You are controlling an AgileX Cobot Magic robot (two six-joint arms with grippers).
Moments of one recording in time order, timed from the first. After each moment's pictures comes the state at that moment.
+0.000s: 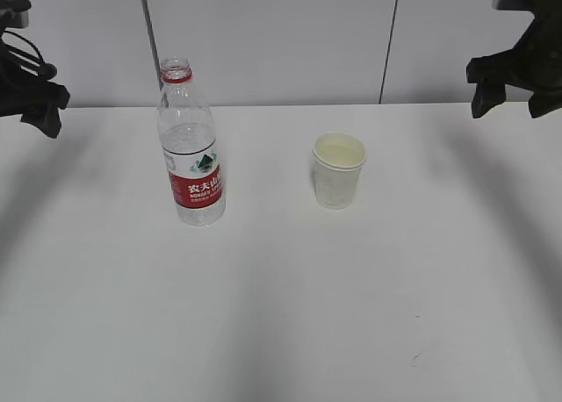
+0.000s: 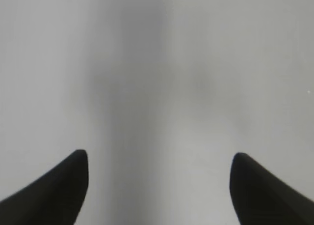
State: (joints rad) left arm -0.03 1.87 -1.49 0.17 0.81 -0.04; right arm -0.02 1.86 -1.52 -0.04 0.80 0.10
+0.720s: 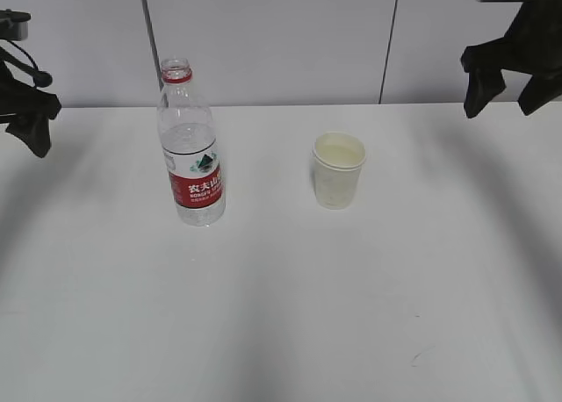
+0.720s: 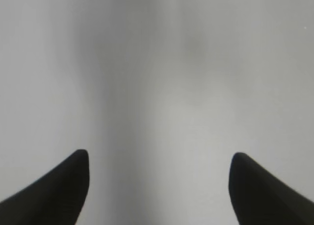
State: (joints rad) left arm -0.03 1.87 -1.53 0.13 1.03 0.01; right arm -0.02 1.95 -1.77 0.06 1.14 -0.07
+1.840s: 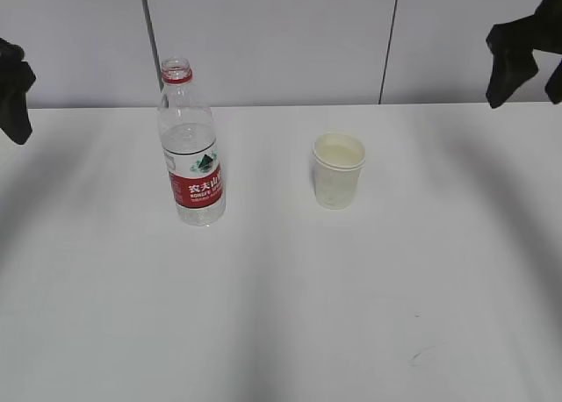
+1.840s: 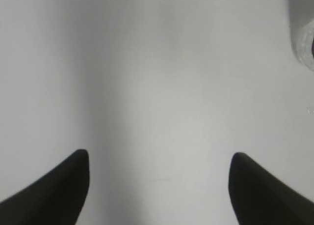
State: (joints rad) left arm -0.03 1.73 -1.53 0.04 1.21 0.03; right arm -0.02 1.83 -1.73 0.06 1.23 -0.09
